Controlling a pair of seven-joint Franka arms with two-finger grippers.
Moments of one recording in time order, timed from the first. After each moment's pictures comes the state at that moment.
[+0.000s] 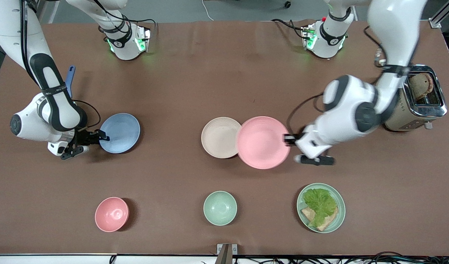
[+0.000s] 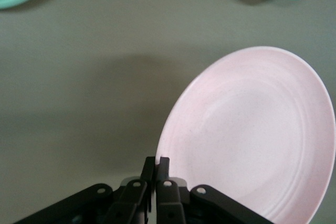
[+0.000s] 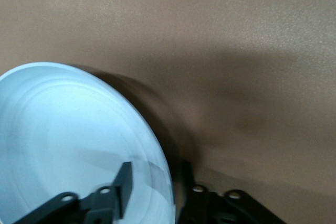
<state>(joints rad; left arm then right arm) -0.11 0.49 -0.43 -1.63 -0.08 2.08 -0.48 -0.11 0.49 -0.09 -2.08 0.45 2.30 -0.79</state>
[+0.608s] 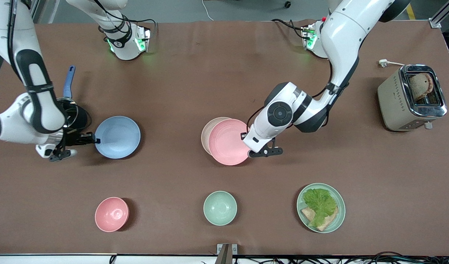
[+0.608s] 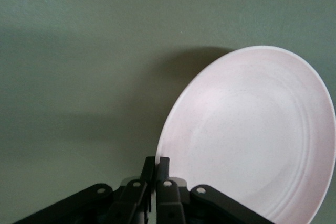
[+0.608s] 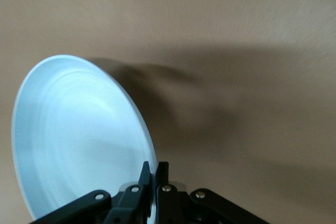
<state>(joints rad) -0.27 0.68 -0.42 -1.59 0.10 2.20 -0.78 -0.11 0.47 -0.16 -1.87 0.47 1.99 -0.65</state>
